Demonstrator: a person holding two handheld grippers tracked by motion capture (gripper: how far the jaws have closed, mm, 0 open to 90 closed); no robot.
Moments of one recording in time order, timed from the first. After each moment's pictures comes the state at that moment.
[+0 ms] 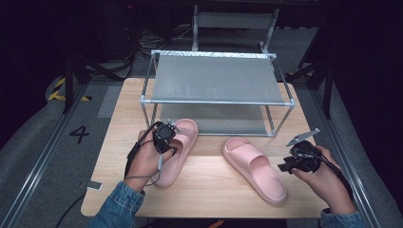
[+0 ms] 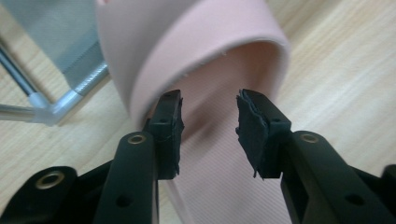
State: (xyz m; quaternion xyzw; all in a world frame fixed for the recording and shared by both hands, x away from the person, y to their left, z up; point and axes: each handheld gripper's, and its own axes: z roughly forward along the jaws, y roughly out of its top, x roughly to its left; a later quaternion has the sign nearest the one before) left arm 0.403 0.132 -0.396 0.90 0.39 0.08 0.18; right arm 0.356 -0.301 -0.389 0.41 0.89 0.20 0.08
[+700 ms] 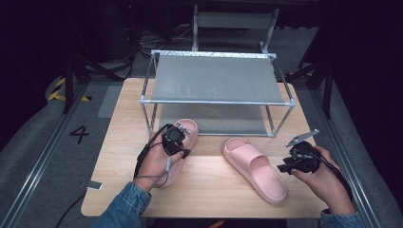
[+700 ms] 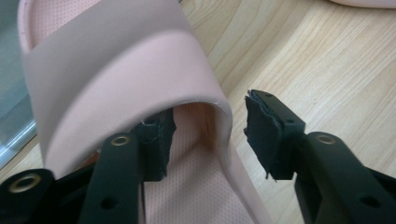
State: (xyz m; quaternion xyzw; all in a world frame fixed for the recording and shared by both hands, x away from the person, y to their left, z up) left arm 0.408 0.109 -0.414 0.90 0.36 0.08 0.24; right arm 0.355 -0.300 -0.390 0.40 0.89 0.20 0.08
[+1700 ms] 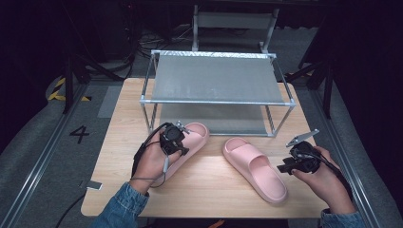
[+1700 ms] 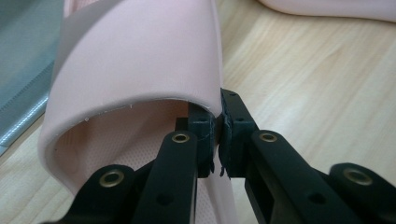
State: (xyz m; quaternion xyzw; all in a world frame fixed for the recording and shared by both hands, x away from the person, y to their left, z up) left arm 0.391 0.108 -0.380 0.91 0.34 0.03 0.24; right arm 0.356 -0.302 -0.392 0.40 0.89 0.20 0.07
